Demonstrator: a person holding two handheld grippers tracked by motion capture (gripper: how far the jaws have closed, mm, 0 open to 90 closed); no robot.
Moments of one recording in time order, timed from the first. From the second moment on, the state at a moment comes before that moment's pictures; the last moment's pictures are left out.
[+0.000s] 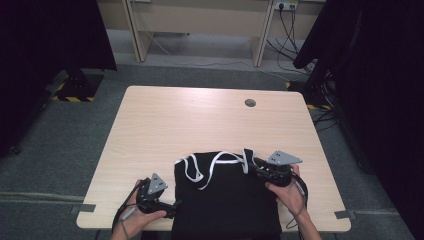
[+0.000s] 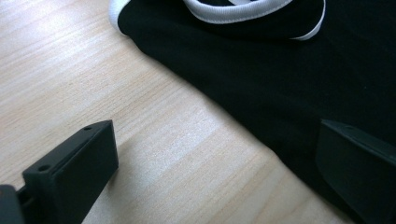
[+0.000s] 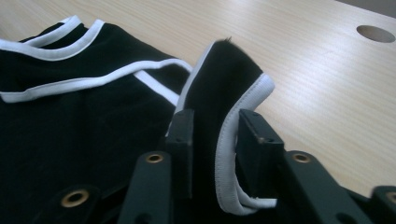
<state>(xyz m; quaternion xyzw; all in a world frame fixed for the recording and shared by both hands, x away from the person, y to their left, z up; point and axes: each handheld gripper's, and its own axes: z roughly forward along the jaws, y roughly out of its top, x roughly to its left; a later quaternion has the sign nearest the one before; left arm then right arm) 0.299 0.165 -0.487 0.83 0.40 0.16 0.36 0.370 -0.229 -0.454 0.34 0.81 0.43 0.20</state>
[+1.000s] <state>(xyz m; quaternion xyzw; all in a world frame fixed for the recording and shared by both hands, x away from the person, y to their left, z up) 0.299 0.165 -0.487 0.83 0.40 0.16 0.36 0.421 -0.197 -0.439 0.35 0.85 0.38 0.13</state>
